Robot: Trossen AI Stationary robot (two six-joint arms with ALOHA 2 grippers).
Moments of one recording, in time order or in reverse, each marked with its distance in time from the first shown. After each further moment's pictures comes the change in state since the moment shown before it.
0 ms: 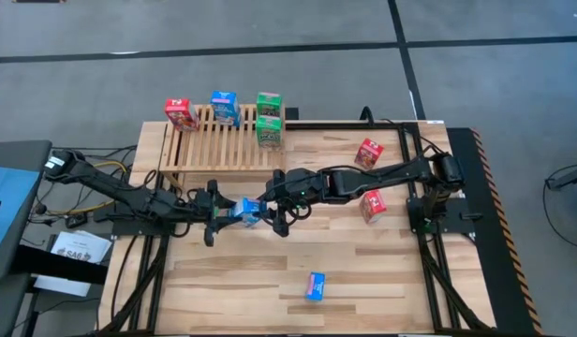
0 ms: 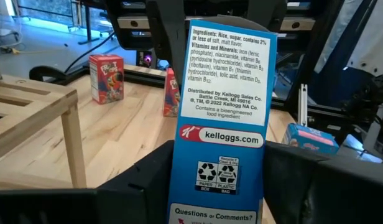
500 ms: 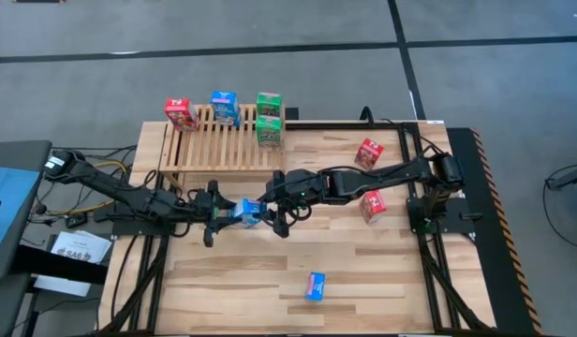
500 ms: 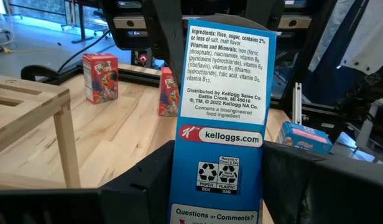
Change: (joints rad) left arm 0.000 0.000 0.000 0.000 0.029 -0.001; right arm 0.002 0.000 0.000 0.001 -0.002 0.010
